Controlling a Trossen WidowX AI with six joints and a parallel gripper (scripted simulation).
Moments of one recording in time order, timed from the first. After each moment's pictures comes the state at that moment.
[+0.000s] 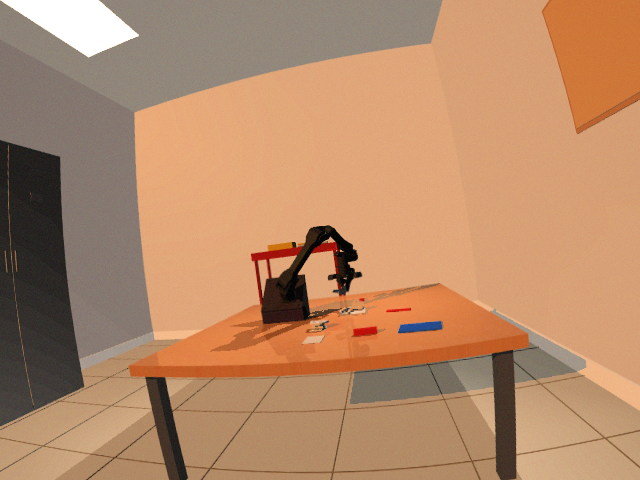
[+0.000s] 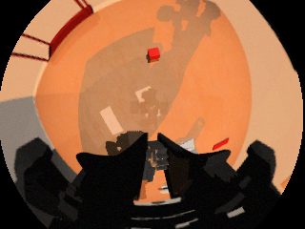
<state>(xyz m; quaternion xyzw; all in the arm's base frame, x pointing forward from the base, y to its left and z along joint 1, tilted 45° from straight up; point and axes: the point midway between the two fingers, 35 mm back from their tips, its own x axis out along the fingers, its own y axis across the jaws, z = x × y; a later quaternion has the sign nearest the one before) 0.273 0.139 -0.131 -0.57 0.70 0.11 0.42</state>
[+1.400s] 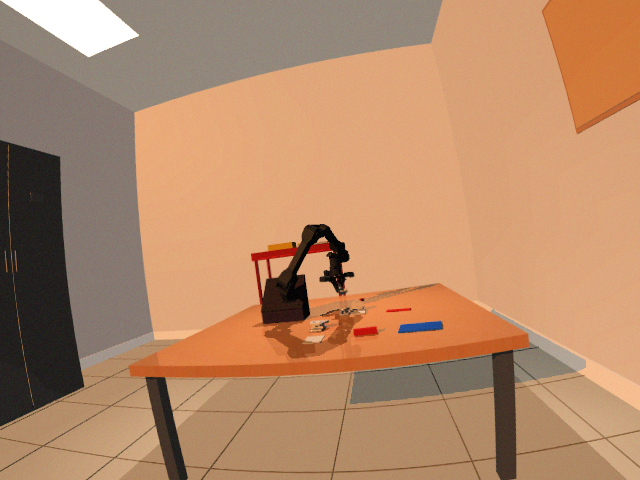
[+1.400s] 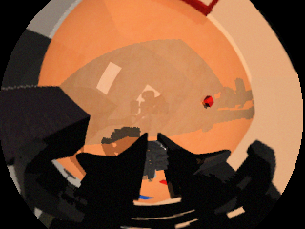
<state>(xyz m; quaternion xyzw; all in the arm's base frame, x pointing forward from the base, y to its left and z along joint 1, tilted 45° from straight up) 0.231 0.143 -0.135 -0.70 0.56 0.44 0.09</state>
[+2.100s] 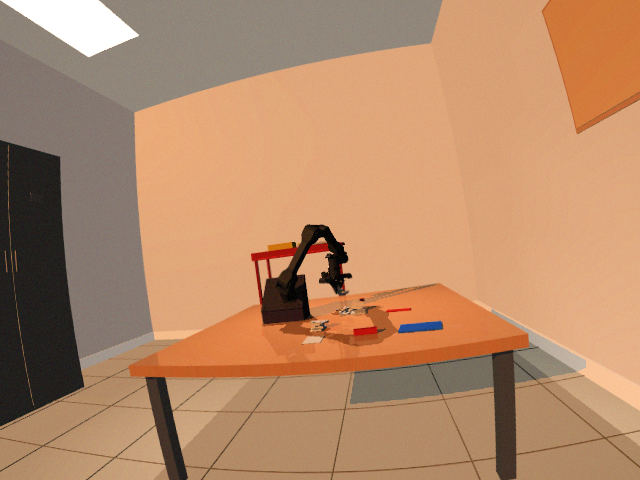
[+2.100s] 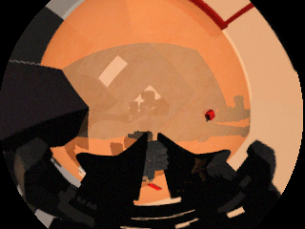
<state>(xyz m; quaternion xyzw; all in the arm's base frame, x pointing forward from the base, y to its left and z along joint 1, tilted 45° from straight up) 0.223 0.140 -0.141 -0.70 0.51 0.49 0.03</state>
